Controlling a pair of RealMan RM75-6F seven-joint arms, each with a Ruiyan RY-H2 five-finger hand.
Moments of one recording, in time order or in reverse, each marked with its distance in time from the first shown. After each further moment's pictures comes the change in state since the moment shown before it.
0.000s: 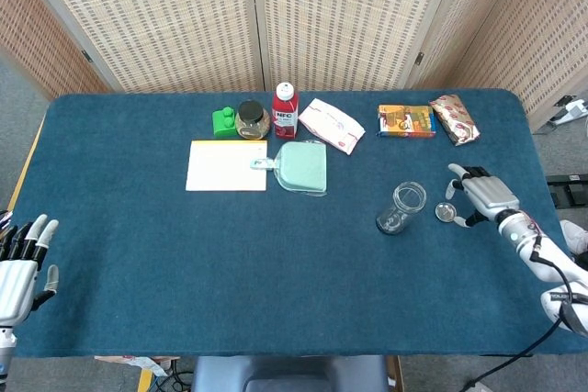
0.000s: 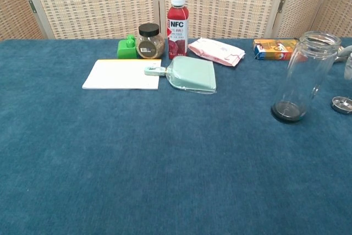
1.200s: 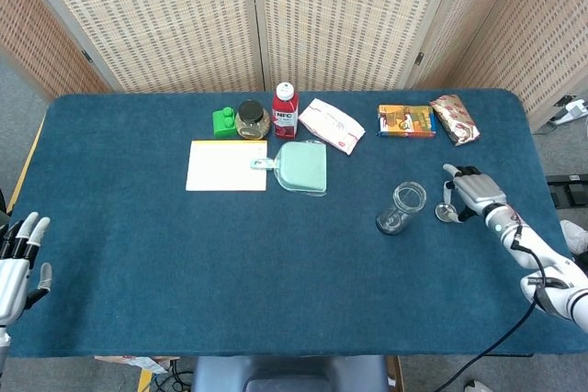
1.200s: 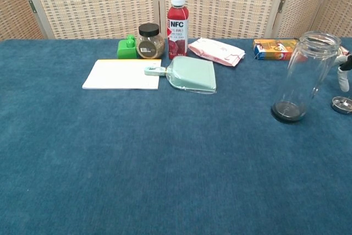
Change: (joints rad) left arm 0.005 0.003 -0.013 0.017 -0.012 0.010 -0.023; right arm 0.072 -0.146 -0.049 0.215 -0.011 -0.083 0.060
